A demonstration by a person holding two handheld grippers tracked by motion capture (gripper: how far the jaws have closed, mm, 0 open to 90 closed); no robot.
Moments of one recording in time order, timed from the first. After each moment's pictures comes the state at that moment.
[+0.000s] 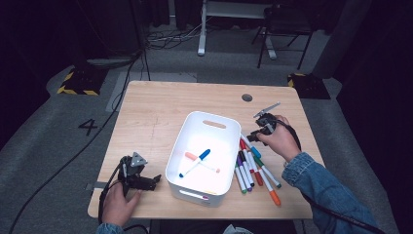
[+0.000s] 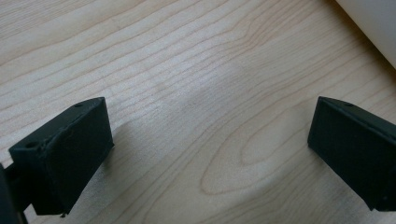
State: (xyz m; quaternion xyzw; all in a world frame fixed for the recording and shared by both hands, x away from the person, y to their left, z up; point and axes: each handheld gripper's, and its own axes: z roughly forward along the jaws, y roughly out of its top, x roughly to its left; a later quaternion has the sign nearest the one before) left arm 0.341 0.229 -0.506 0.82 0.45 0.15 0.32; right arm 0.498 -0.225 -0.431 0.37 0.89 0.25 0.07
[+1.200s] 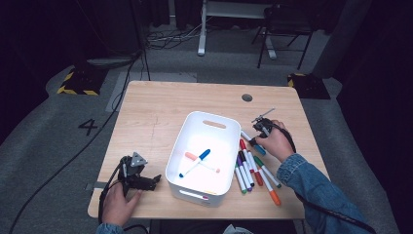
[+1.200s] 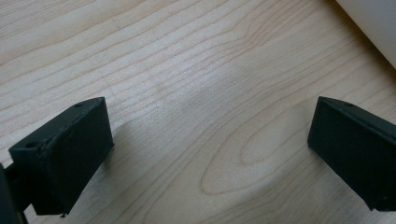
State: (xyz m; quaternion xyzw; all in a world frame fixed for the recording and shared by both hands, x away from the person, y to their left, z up) left arm 0.341 0.229 -0.506 0.82 0.45 0.15 0.31; right arm 0.510 -0.229 -0.465 0.41 0.89 0.20 0.06
